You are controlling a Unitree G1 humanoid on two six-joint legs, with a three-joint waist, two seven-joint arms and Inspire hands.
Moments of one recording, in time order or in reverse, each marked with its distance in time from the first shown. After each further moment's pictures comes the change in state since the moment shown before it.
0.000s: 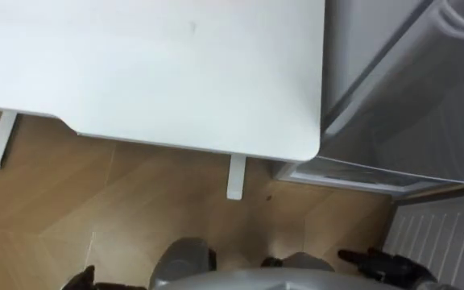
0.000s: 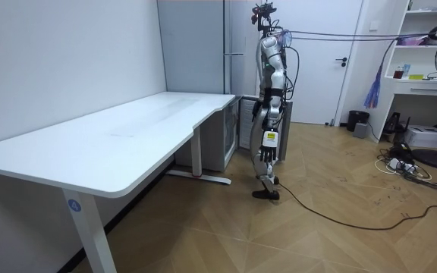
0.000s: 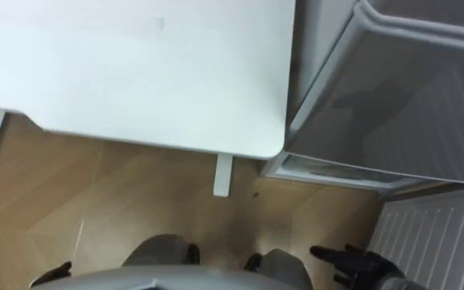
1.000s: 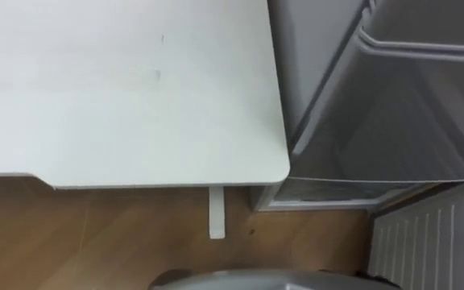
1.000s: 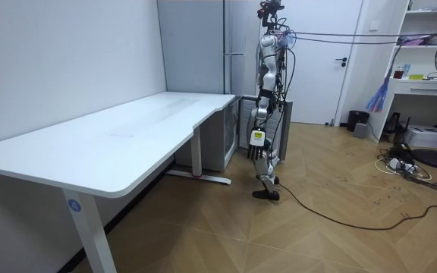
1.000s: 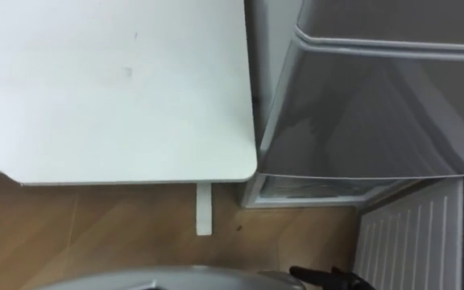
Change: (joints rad) left arm 0.004 -0.081 0.162 0.024 0.160 0.078 0.044; right arm 0.112 0.129 -0.184 -0.151 -0.269 -0.014 -0.242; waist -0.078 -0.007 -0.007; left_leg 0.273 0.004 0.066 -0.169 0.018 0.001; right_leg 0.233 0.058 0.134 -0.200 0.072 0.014
